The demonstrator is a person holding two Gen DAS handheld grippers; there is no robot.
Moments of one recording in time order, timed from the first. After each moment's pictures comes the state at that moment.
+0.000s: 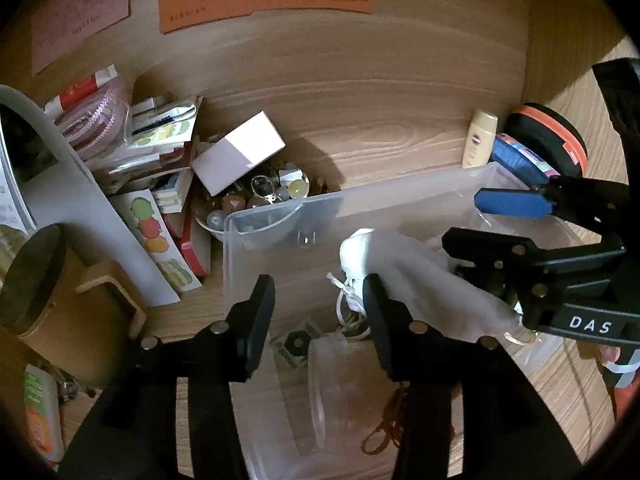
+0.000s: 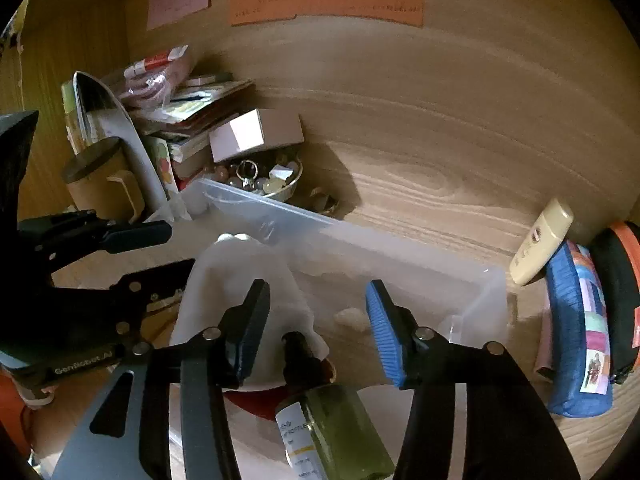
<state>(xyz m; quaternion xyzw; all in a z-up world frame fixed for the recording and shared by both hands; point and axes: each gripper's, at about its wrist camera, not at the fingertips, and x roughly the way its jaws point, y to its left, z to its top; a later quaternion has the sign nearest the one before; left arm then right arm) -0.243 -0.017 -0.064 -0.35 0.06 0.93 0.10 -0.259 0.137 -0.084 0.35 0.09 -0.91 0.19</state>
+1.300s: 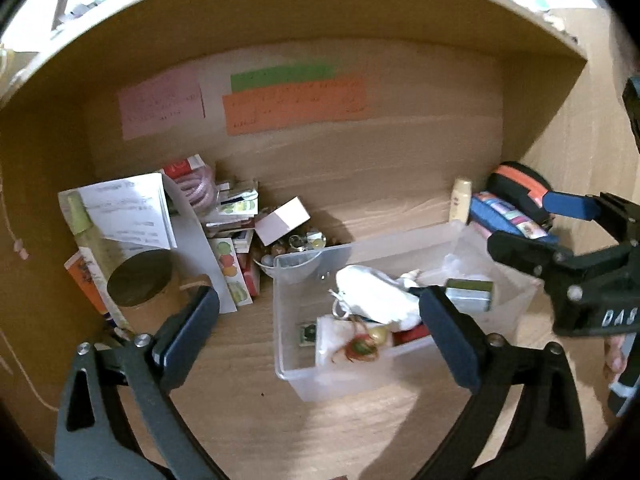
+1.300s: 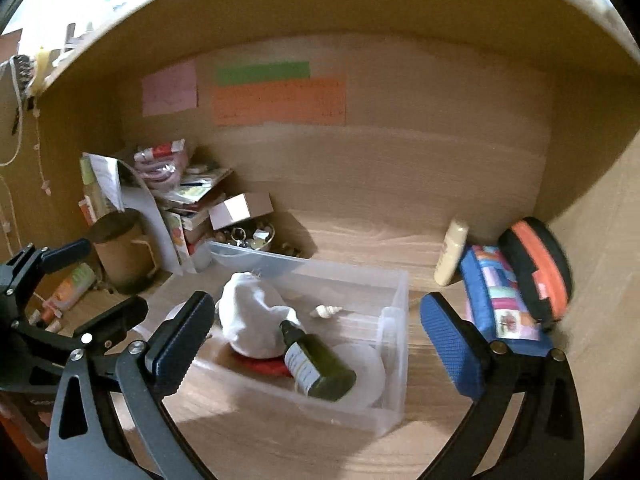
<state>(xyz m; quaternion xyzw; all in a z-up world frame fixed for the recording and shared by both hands) -0.127 -0.010 0.001 -0.22 0.06 0.97 0.04 -0.148 0.158 -0.017 0.24 0.04 -0.96 0.10</state>
